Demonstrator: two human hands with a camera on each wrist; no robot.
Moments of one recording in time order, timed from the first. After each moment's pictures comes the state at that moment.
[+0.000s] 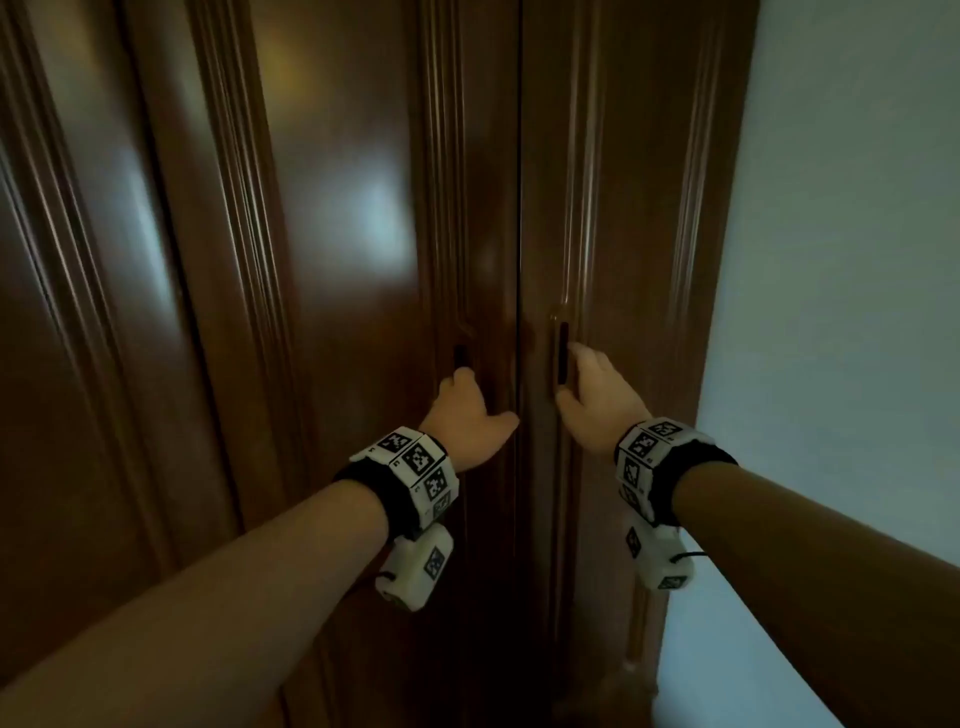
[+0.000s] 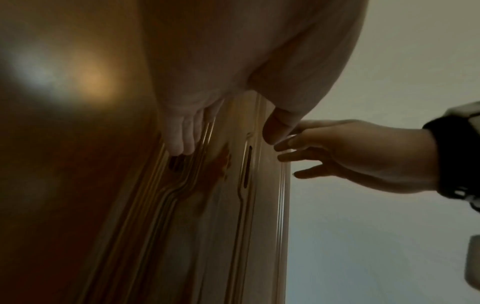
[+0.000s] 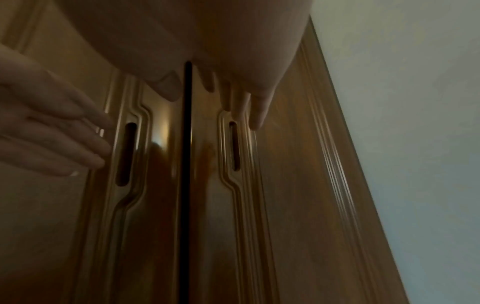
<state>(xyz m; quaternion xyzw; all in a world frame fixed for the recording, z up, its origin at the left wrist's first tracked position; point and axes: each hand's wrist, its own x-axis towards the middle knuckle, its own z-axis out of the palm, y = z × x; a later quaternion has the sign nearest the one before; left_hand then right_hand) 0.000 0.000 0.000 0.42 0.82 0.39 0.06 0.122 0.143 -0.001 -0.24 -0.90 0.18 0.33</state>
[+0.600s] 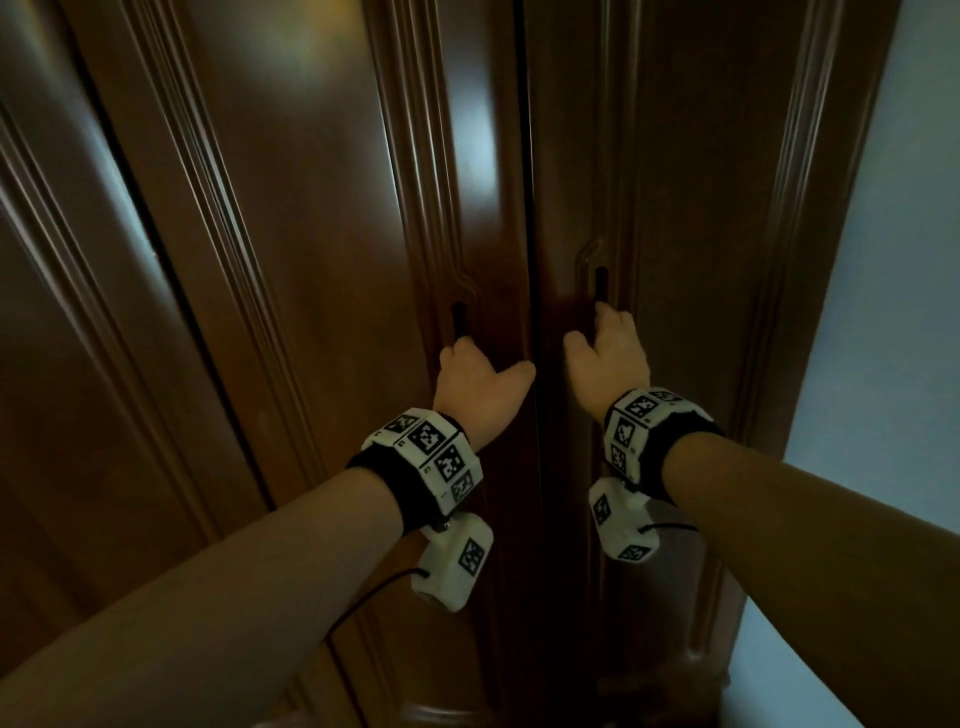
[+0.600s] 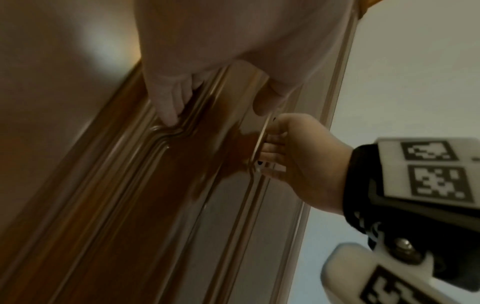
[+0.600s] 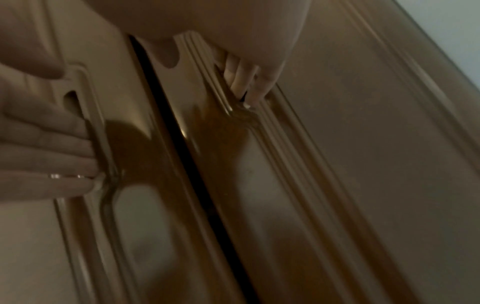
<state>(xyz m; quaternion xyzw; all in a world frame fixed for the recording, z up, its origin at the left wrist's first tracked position) -0.001 0.068 -0.012 0.24 0.83 0.50 0.01 0.042 0.212 -0.034 -0.24 -0.81 0.36 0.40</state>
